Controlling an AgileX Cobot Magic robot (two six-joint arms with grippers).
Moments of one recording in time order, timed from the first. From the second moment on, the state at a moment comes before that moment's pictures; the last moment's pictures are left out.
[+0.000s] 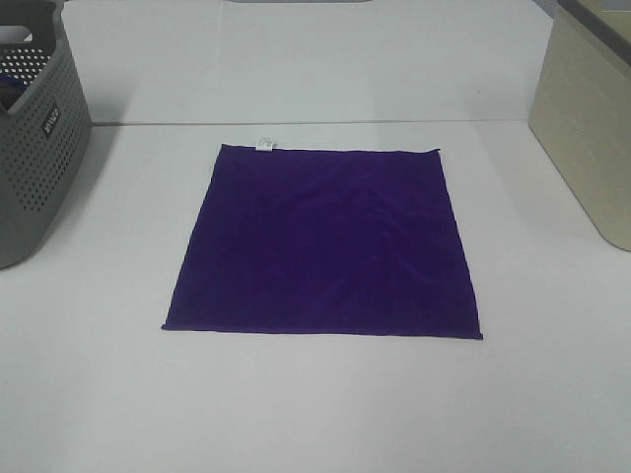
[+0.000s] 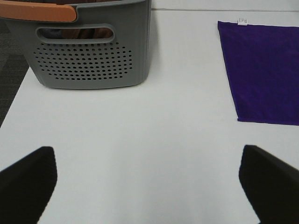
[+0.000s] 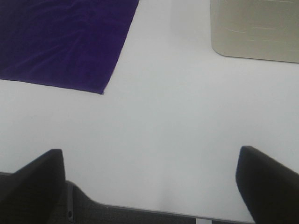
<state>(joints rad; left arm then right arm) 0.04 -0.01 -0.51 -0.03 1.08 -0.02 0.12 0.00 -0.45 0.02 1.11 -0.03</state>
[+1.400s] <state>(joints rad) 0.03 1.22 -1.04 -0.25 1.11 0.17 0.09 1.24 -1.03 0.15 1.12 -0.04</state>
